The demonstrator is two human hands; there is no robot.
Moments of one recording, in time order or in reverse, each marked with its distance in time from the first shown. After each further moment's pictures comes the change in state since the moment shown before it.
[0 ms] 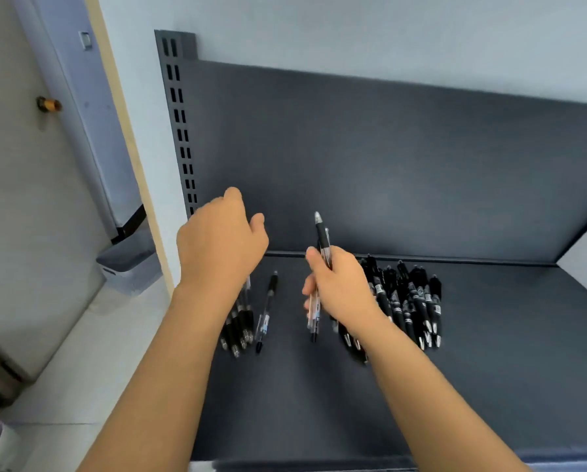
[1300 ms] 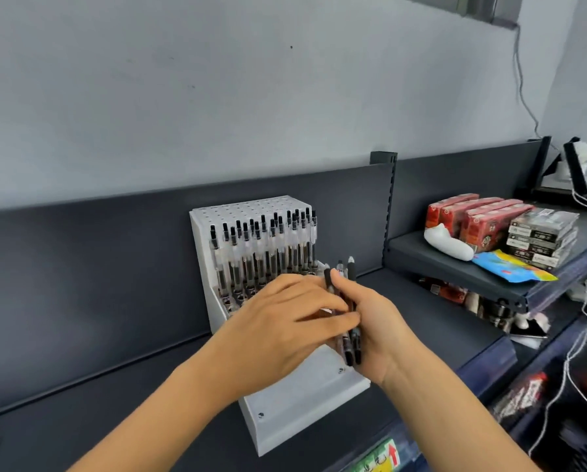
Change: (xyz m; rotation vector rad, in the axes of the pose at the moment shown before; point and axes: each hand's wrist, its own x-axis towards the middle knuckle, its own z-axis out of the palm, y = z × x) left_hand -0.143 0.585 0.122 -0.518 0.045 1.565; right_hand -0.088 0.164 -0.586 1.135 0.155 0.169
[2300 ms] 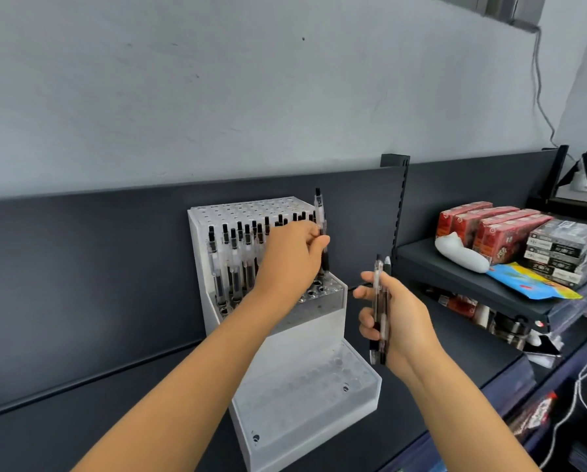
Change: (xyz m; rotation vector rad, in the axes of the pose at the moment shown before) left_hand 0.069 -0.067 0.056 -0.319 0.223 -0.925; right_hand 0.043 -0.017 -0.041 -0.194 0.325 -0.339
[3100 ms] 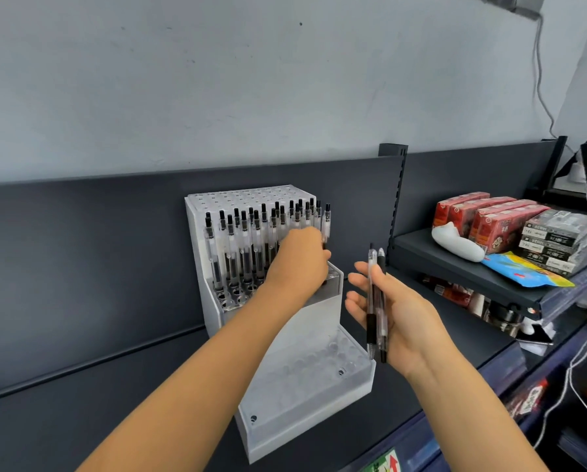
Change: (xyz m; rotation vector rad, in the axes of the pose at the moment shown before) left_hand -0.002 -0.007 0.022 0.281 -0.244 -0.092; right_hand -0.020 -0.003 -0.007 0.120 -0.079 0.049
